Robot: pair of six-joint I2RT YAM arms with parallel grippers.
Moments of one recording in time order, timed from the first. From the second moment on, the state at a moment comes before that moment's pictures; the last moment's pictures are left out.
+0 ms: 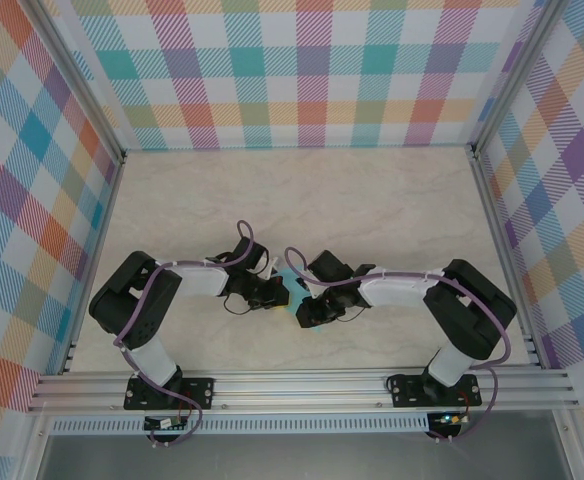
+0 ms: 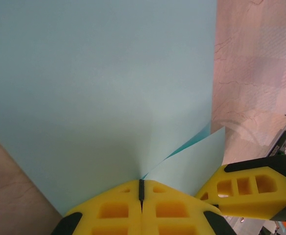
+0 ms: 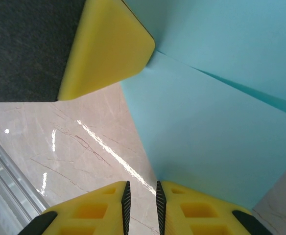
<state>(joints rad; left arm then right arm) -0.59 1.71 0.73 -0.12 0.63 -0.63 0.86 1.64 0.79 -0.31 -0.44 0.48</state>
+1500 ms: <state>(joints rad) -0.59 1.71 0.75 -0.16 0.61 -0.62 0.86 1.62 0.81 -0.44 -0.40 0.62</state>
